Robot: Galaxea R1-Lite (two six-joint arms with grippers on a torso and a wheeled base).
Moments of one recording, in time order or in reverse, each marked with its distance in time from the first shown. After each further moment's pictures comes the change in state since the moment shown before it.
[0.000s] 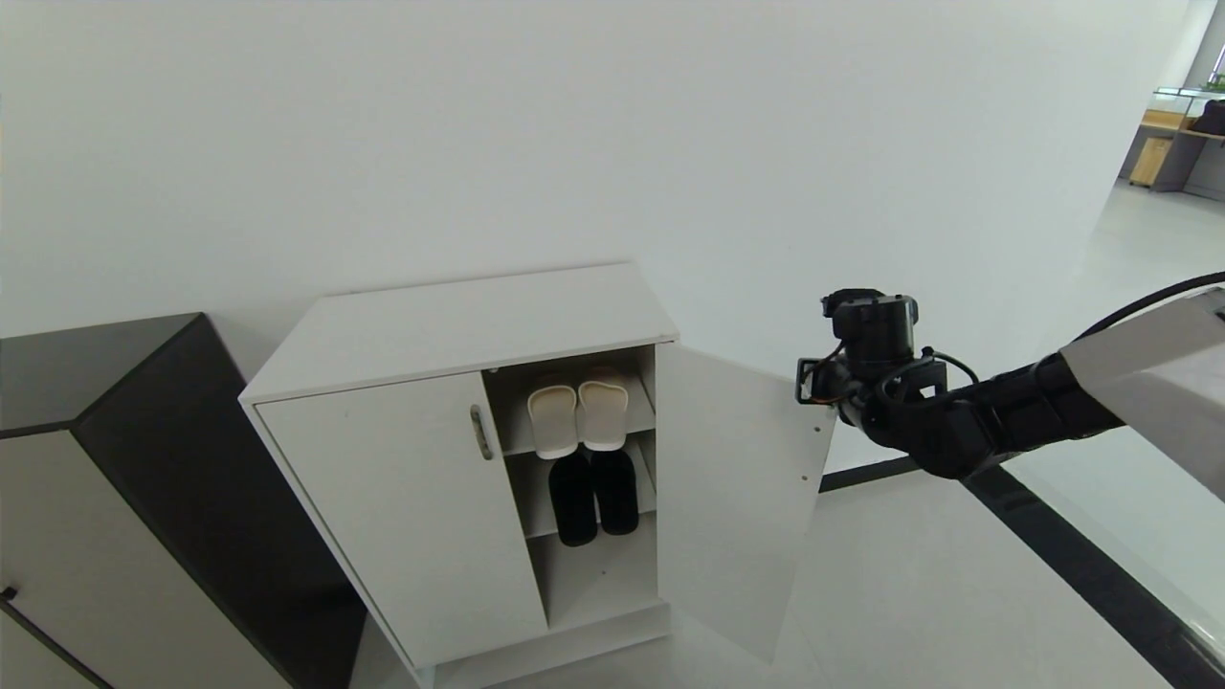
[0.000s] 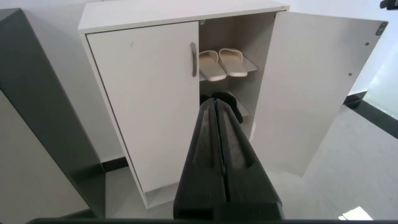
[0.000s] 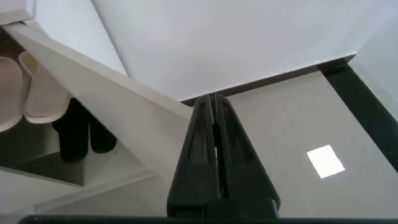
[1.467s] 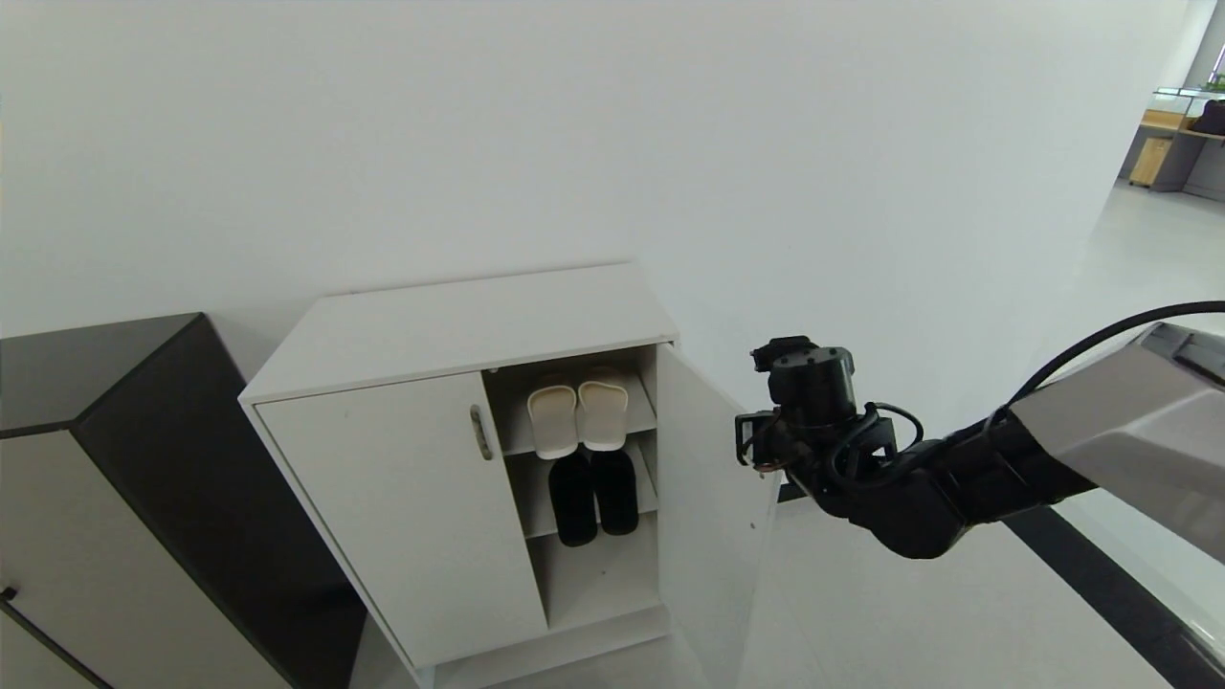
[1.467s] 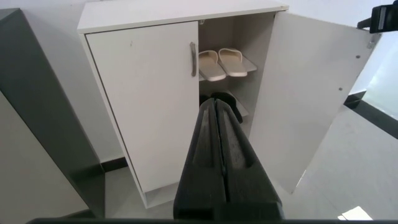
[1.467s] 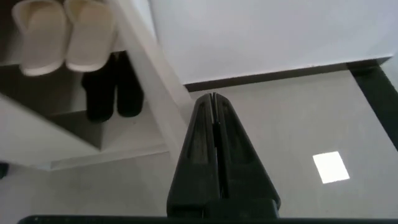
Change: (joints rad) left arm 0.000 0.000 0.000 0.000 0.000 0.000; right arm 0.193 -0.023 0.162 -0.079 -0.011 0.001
